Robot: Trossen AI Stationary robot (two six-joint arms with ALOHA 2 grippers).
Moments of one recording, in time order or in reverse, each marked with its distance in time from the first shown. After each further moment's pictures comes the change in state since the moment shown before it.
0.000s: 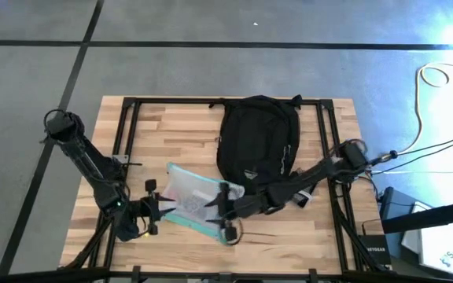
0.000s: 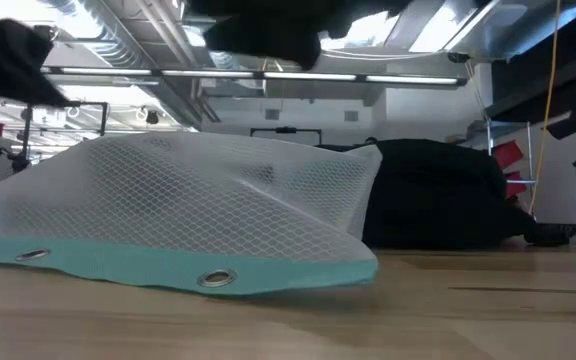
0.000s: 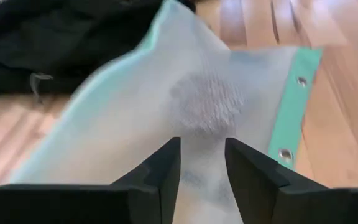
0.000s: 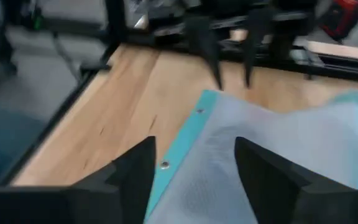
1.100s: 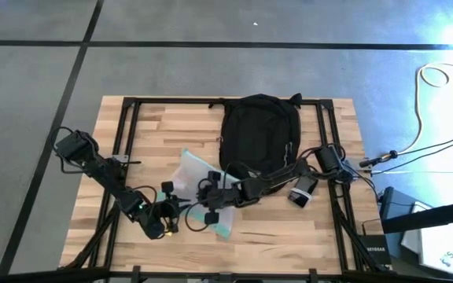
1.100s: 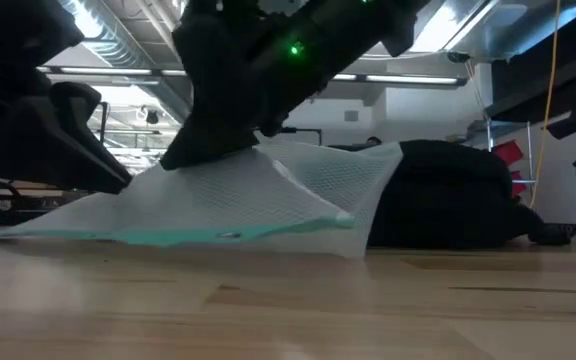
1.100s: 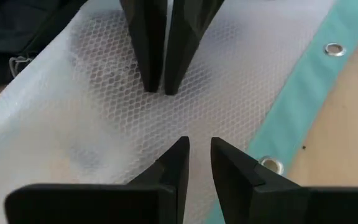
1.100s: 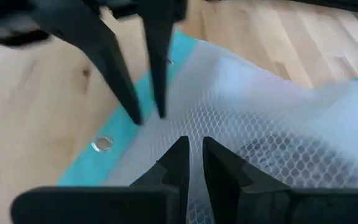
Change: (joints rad) left arm 0.188 0.306 -0.002 0.355 0.051 0.184; right arm -0.142 0.229 0.251 -0.311 0.125 0.052
